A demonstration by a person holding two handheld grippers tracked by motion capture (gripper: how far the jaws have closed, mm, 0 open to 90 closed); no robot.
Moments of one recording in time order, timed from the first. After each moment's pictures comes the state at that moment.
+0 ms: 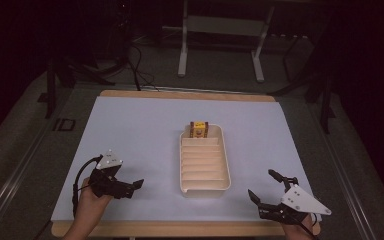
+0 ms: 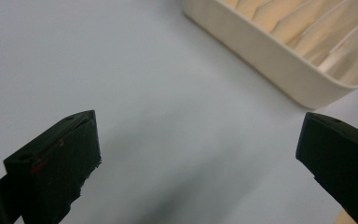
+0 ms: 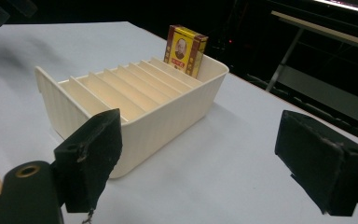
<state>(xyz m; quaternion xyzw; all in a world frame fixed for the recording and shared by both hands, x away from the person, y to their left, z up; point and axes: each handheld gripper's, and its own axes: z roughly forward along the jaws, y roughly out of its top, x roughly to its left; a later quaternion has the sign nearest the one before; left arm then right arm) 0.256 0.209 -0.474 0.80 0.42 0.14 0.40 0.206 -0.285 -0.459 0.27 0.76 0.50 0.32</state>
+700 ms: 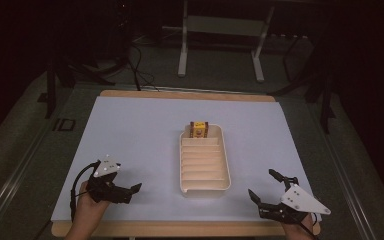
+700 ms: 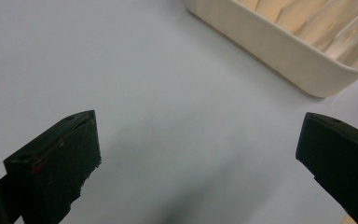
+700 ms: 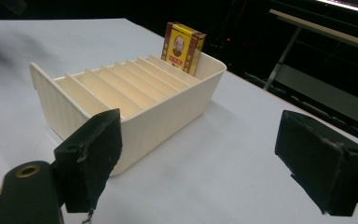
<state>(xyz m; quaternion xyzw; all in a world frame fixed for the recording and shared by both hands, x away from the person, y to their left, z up) 0.247 0.210 -0.483 0.81 0.41 0.16 0.40 0.207 -0.285 -0.459 0.27 0.76 0.49 0.33</state>
